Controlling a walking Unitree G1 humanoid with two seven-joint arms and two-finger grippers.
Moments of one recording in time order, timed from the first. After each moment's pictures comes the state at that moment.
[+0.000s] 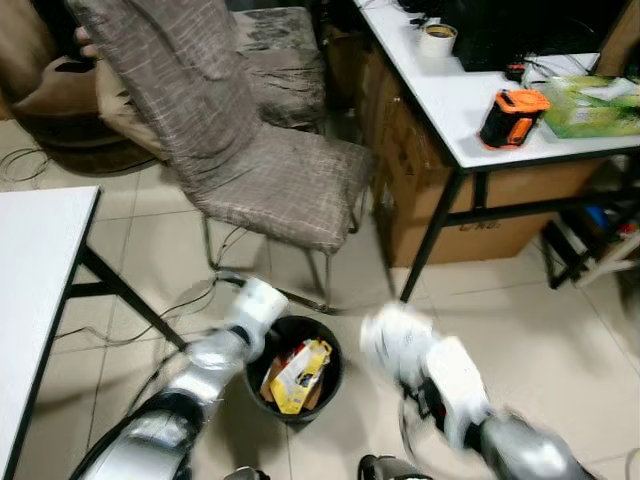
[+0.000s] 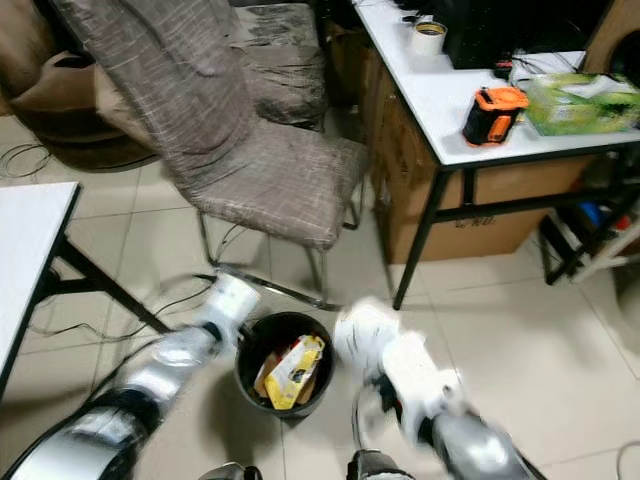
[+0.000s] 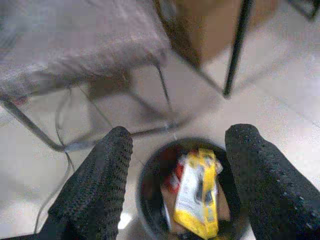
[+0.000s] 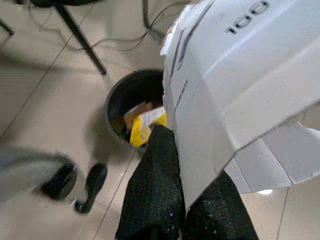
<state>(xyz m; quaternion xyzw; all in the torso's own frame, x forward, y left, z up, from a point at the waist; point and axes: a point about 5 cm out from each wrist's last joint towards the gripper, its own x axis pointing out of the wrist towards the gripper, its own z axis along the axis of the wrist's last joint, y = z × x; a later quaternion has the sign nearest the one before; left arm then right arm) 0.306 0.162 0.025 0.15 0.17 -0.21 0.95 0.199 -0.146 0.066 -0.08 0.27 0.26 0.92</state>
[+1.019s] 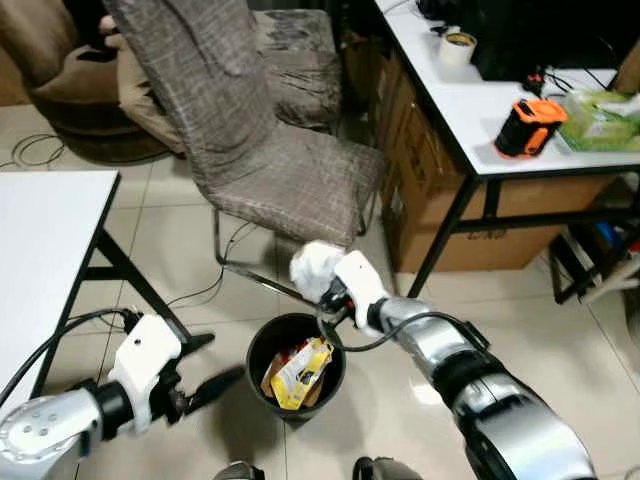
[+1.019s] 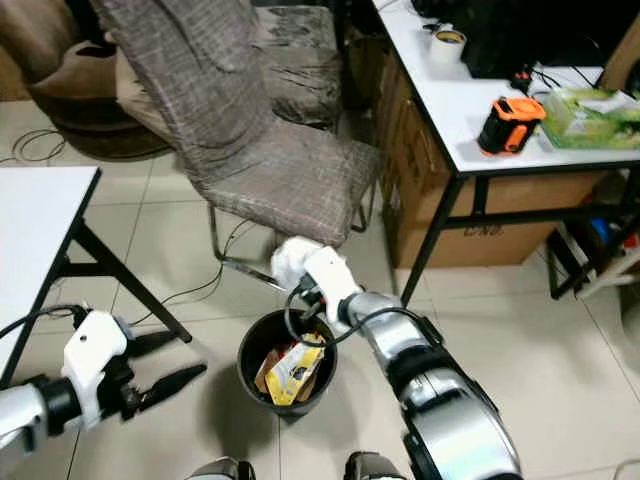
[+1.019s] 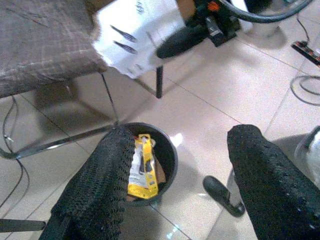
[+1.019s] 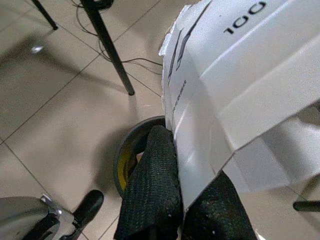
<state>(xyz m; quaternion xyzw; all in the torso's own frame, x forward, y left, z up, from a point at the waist) 0.182 0.214 0.126 0.11 0.19 -0.38 0.90 0.333 -0.063 0.056 -0.11 0.24 0.39 0.88</state>
